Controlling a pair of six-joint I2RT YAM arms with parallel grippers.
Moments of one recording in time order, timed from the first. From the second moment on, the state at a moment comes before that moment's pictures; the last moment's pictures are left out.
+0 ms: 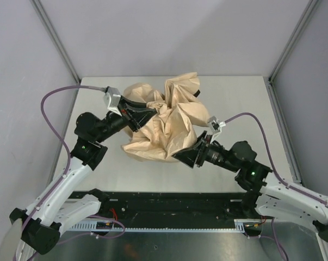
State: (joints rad) left arm -0.48 0.91 0.90 0.31 0.56 -0.36; right arm 0.97 0.74 0.64 0.22 -0.23 0.67
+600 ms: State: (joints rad) left arm -0.48 0.89 0.73 0.66 0.54 -0.42; right arm 1.28 1.10 0.59 0.68 -0.23 0.77
